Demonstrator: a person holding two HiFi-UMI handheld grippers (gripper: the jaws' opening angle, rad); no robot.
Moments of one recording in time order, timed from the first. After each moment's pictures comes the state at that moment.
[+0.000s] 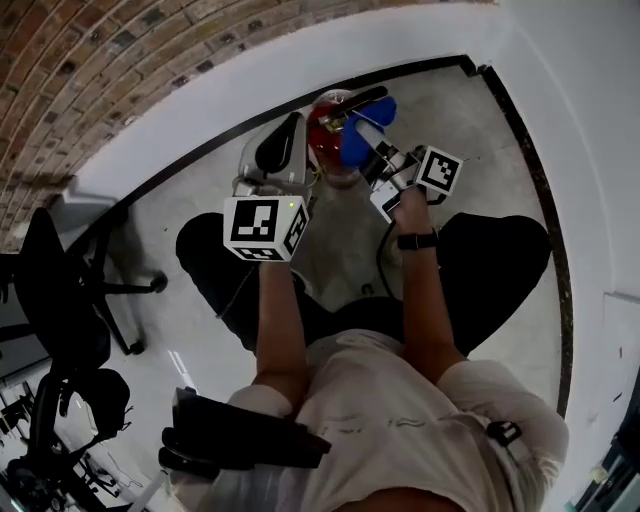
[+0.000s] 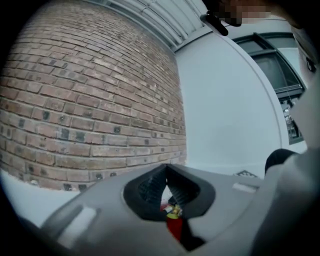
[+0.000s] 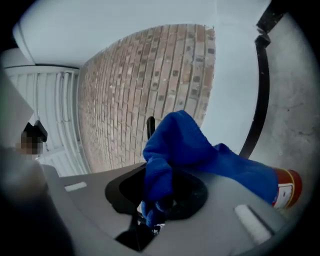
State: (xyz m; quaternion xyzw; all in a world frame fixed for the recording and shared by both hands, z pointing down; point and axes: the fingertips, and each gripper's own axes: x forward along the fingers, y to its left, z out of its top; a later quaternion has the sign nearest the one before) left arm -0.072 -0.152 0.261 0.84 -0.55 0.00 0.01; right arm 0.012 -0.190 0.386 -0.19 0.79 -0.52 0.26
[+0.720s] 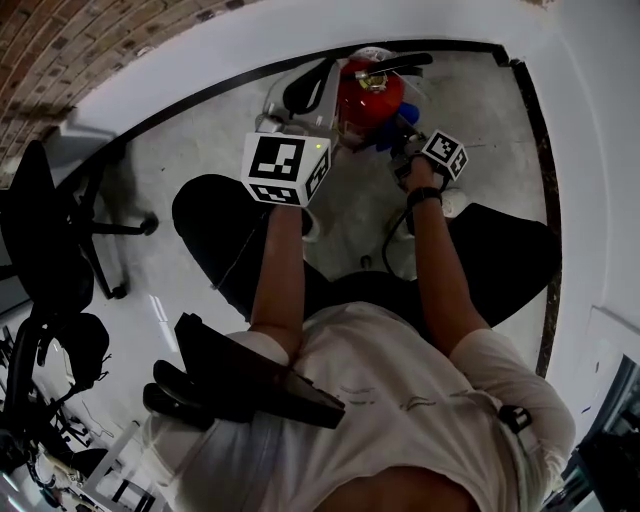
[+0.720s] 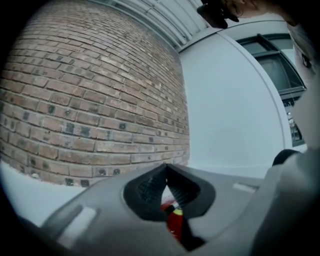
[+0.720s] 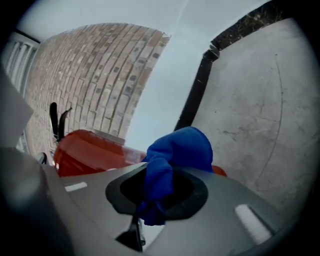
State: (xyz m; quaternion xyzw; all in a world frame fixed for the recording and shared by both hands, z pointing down) left arm -0.091 -0.162 0.276 0.83 -0.55 -0.01 0.02; right arm 0.051 -0.205 0.606 -0.39 0.70 -0.59 0.10
